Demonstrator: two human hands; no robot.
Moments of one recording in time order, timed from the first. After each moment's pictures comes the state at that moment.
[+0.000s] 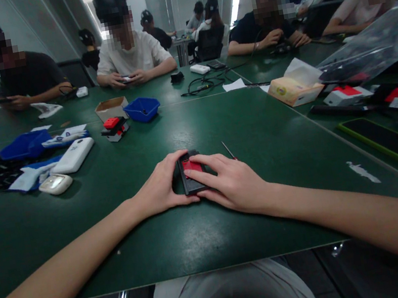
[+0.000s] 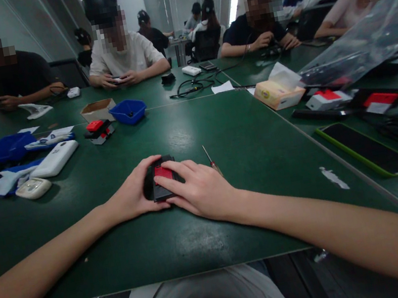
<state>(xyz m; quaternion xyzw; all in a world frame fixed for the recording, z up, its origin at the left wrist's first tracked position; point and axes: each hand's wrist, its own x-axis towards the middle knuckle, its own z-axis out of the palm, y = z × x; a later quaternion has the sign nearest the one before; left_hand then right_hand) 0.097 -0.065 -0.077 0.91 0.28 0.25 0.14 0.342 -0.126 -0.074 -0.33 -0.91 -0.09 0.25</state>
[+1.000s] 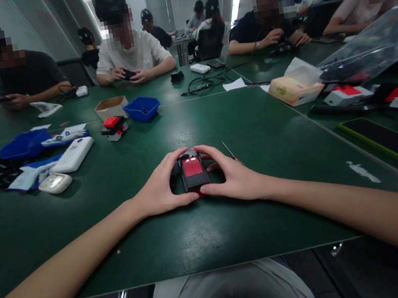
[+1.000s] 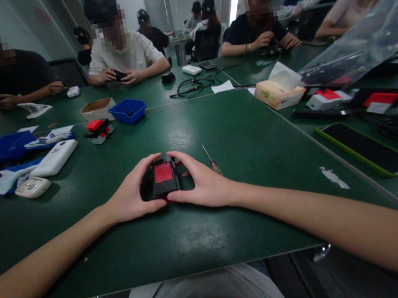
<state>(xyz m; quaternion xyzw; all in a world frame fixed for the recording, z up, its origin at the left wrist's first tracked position) 0.100 -0.073 -0.070 0.89 0.30 0.26 0.22 0.345 -0.104 -0.086 -0.36 -0.79 0.35 0.36</state>
